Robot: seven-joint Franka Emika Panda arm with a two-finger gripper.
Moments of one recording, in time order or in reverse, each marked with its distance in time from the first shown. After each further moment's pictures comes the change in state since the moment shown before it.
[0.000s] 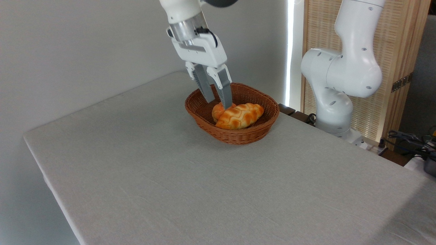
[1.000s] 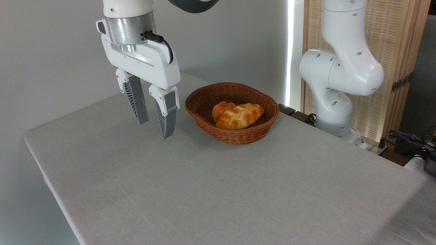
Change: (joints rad) arm 0.122 0.426 0.143 0.537 0.001 0.087 0.063
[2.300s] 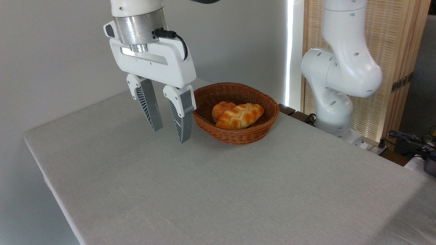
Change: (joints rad) arm -0.134 -0.009 0.174 0.006 0.083 -0.059 0.011
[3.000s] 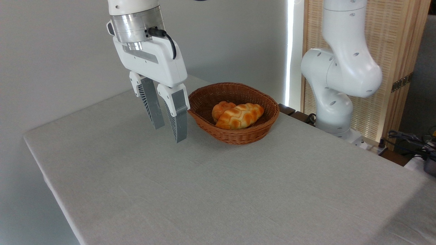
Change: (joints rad) arm -0.003 0.000 -0.018 0.000 0.020 -0.003 0.107
